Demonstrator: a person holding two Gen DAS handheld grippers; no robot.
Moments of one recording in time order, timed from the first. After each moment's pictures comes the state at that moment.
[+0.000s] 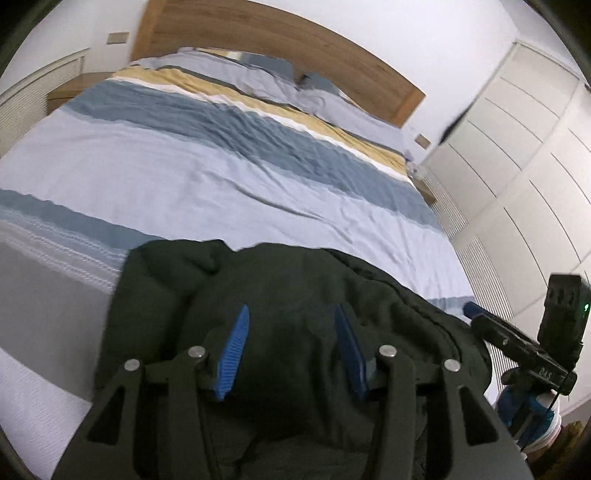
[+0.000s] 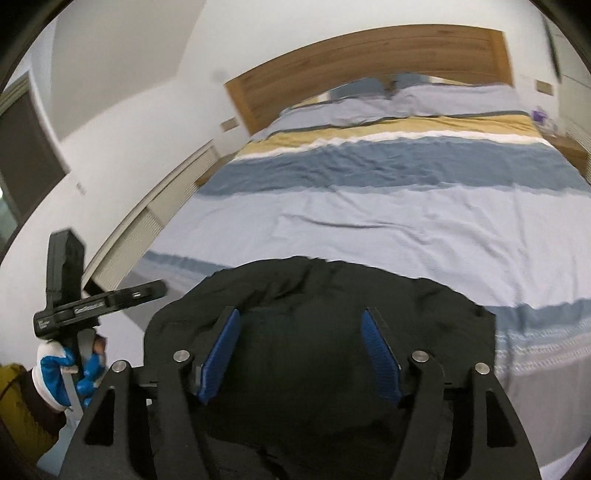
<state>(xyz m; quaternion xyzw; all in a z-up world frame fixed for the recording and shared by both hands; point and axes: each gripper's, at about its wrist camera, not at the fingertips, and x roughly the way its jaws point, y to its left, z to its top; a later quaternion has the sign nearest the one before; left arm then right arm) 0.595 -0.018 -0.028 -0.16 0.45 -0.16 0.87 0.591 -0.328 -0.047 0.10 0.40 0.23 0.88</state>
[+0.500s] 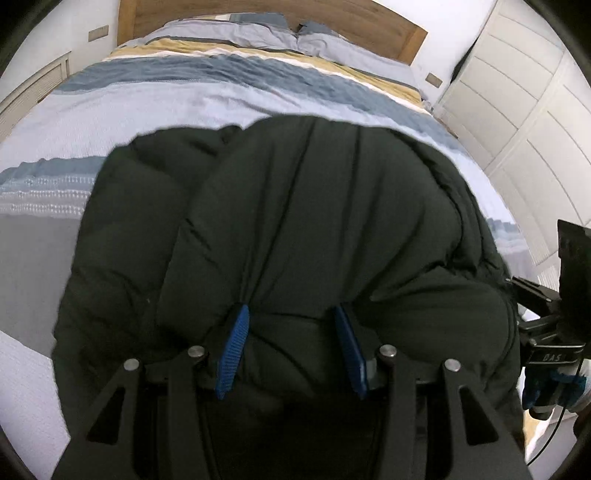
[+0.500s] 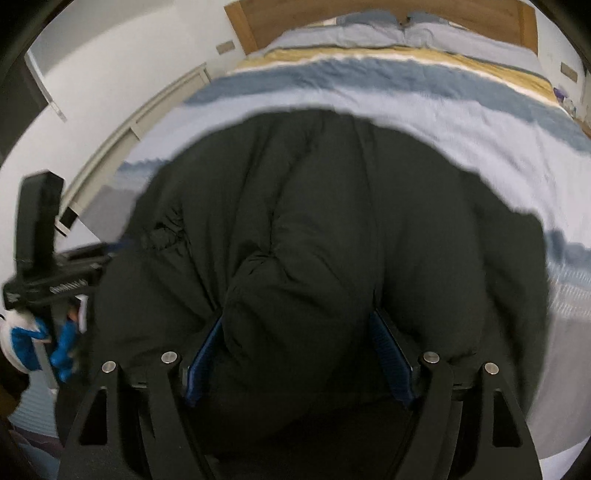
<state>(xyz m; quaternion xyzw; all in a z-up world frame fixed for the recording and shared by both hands) 0.561 -0.048 -0.152 -0.06 0.50 -0.14 0.85 0.567 -0.313 -0.183 0.03 0.50 0.22 0.84</state>
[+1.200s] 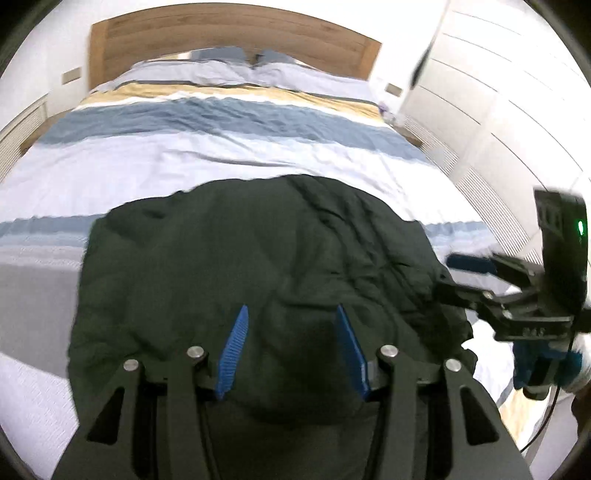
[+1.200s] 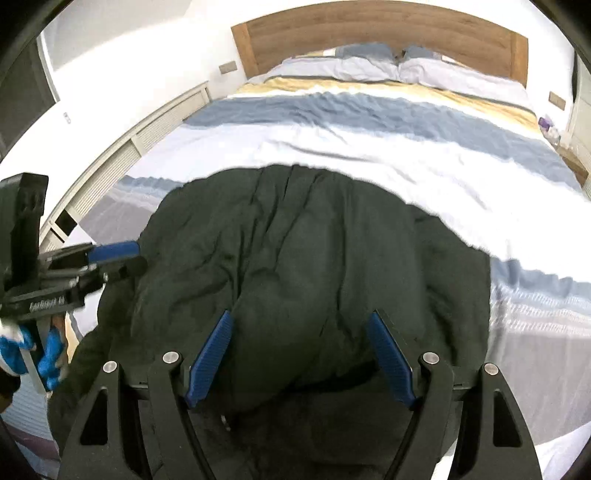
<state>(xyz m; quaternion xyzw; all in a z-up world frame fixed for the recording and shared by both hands) 0.534 -0.097 -0.079 -0.03 0.45 -0.19 0.87 0.557 -0.327 -0.113 0.01 0.46 0.20 0.87</state>
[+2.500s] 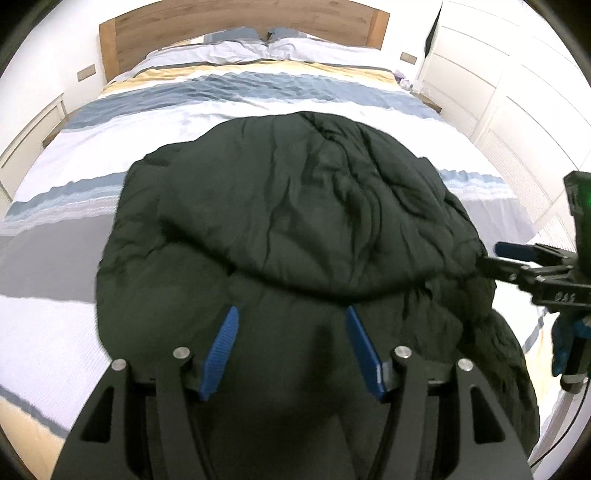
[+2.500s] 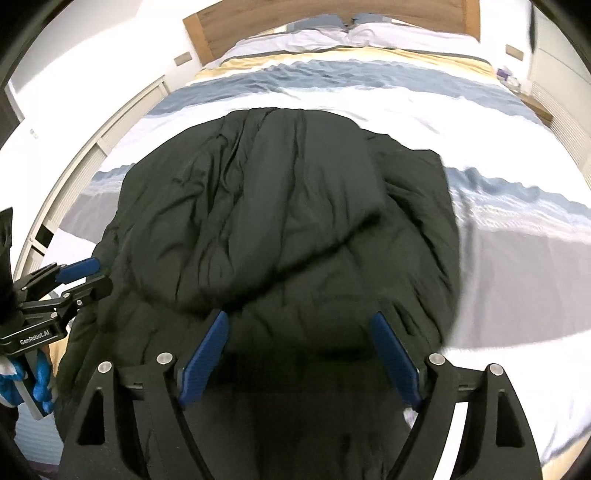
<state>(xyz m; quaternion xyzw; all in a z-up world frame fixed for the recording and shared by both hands) 0.439 -0.088 -0.087 0.02 0.50 -0.13 0.86 0.467 -0.358 -0.132 0.05 0.52 0.12 0.85</state>
